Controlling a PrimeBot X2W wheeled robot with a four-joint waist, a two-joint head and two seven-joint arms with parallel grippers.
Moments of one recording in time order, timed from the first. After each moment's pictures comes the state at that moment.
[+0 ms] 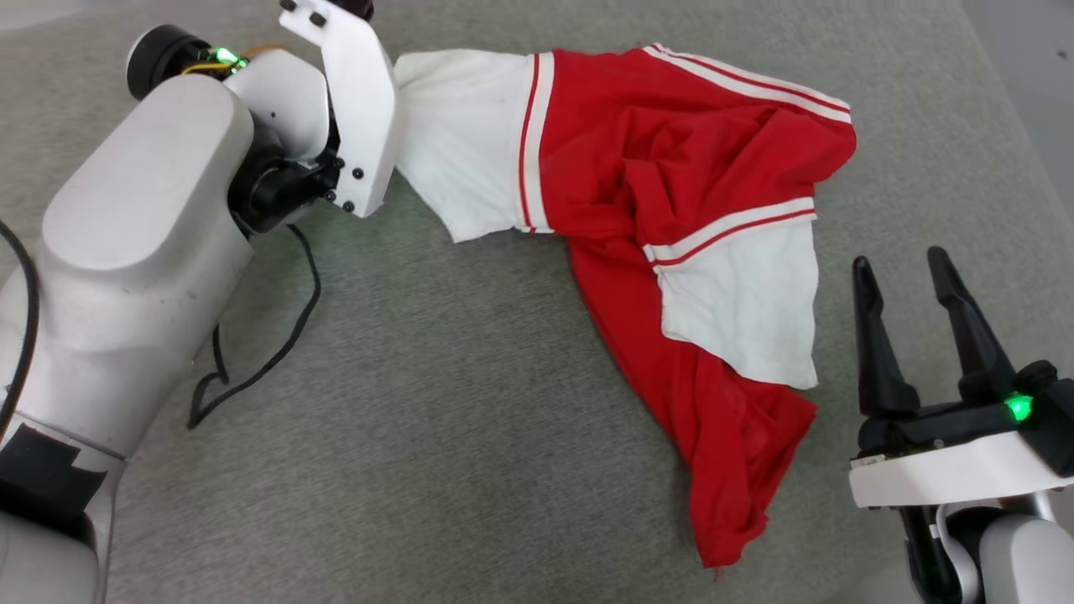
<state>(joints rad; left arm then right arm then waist) -1.22 0.45 -0.86 0.59 -0.83 -0.13 0.65 -0.12 -0.05 0.01 -0.13 0.18 0.13 -0.15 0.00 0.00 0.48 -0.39</state>
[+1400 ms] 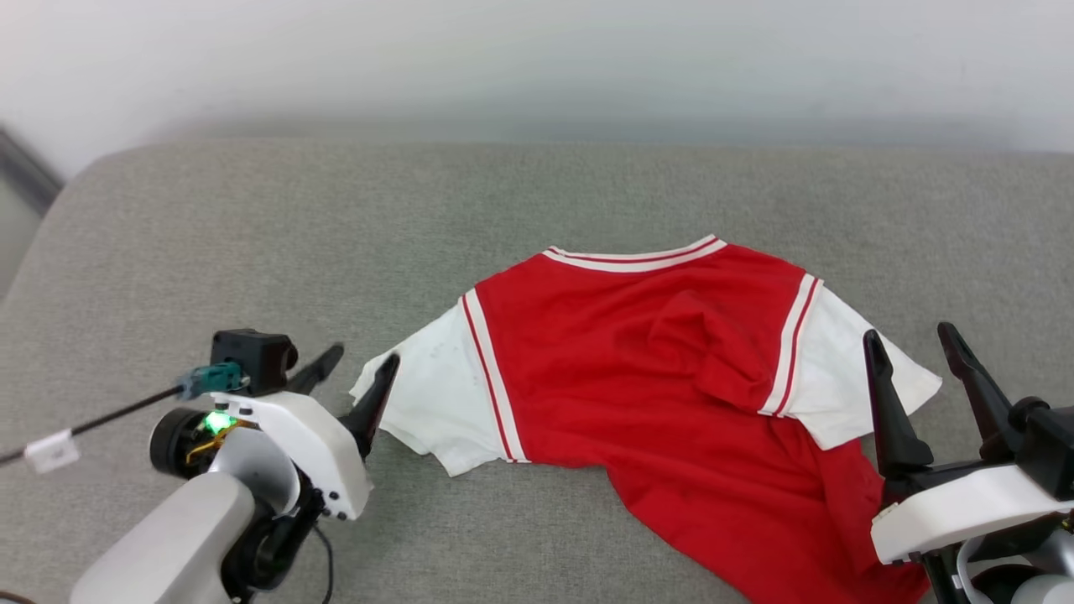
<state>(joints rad) -0.45 0.62 -0.75 0.20 -0.95 0.13 0.03 0.01 -0.05 -0.05 -0.23 0.12 0.13 0.08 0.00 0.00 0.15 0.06</state>
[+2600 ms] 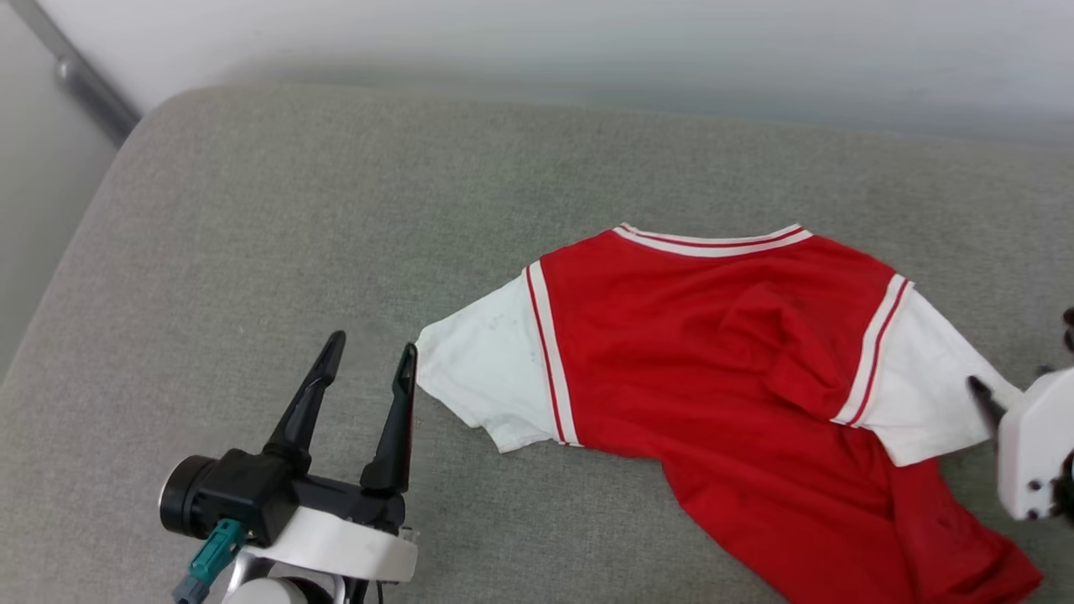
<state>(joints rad) -0.07 0.30 -0.33 -0.10 -0.37 0.08 -0.26 -0.13 -0.30 -0.12 -0.13 0.18 0.13 0.76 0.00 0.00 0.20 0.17</state>
